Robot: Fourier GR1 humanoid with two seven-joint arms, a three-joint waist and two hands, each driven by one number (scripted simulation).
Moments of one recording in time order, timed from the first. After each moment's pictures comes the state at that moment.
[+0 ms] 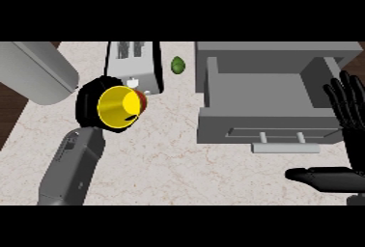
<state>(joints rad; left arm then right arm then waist) -0.57 0.10 0.23 -0.78 0.18 -0.27 -0.80 -0.05 -0.17 -0.16 -1.93 -0.04 0.19 -0.02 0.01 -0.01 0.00</state>
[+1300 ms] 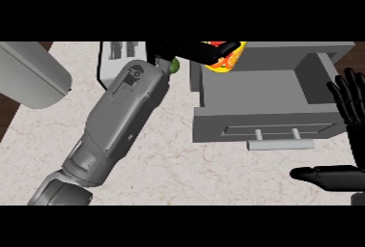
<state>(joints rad) -1.14 0.00 -0.08 -0.75 0.28 0.22 -0.31 -0.07 -0.18 -0.19 -1.92 -0.07 0.22 -0.02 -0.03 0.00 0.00</state>
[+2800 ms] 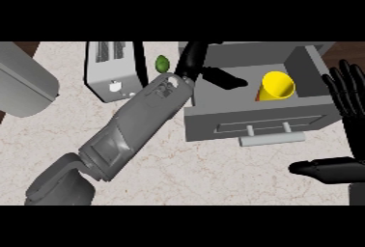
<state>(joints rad) -1.28 0.00 -0.64 -0.43 0.56 0.45 -0.25 -0.13 -0.20 -0.19 -1.87 -0.08 0.25 -0.04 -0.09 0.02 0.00</state>
